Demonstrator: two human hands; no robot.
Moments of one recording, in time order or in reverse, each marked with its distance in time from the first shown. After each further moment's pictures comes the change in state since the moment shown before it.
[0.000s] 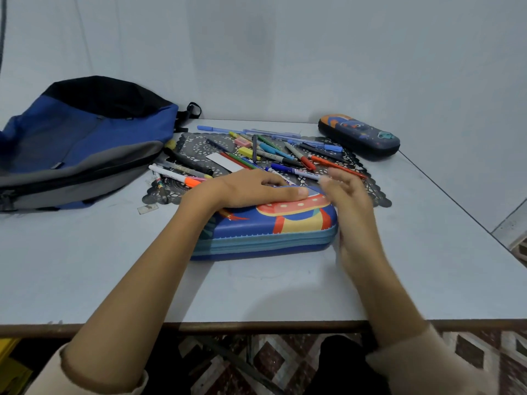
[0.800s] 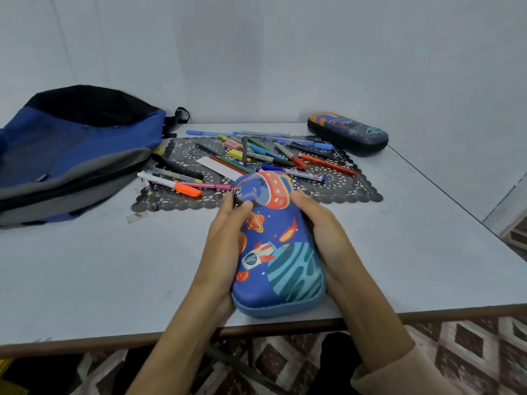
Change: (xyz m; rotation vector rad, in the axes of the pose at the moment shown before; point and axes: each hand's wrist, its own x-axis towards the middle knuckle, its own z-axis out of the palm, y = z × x) left_hand -0.059 0.017 0.091 -1.401 0.538 0.059; right_hand -0.021 0.017 0.015 0.368 -0.311 0.305
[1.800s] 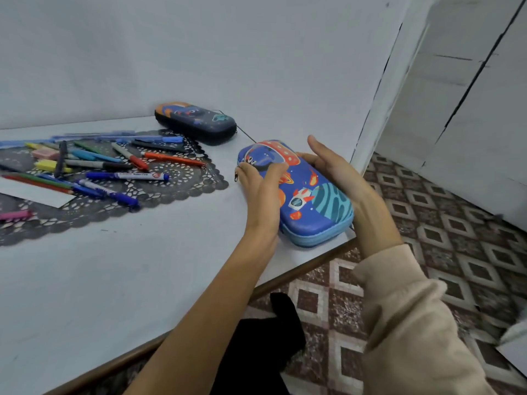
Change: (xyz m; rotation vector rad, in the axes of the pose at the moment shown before) left_hand 0.071 -0.139 0.234 -0.008 -0.258 -0.124; right_hand -0.059 -0.164 -0.200 -0.220 0.237 -0.017
